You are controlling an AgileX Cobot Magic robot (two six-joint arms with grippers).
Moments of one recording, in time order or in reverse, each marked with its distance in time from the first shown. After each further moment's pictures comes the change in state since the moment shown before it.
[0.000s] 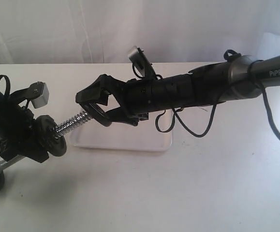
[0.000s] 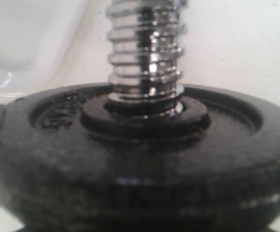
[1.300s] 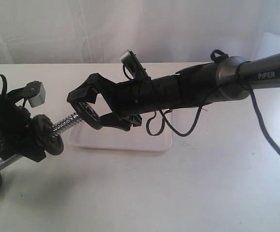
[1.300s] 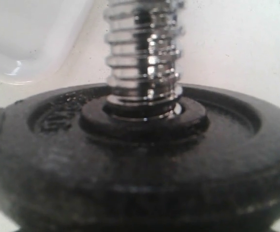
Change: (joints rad) left arm 0.011 -0.006 0.003 0.005 0.001 -0.015; right arm 0.065 0.006 -0.028 0.001 -0.096 0.194
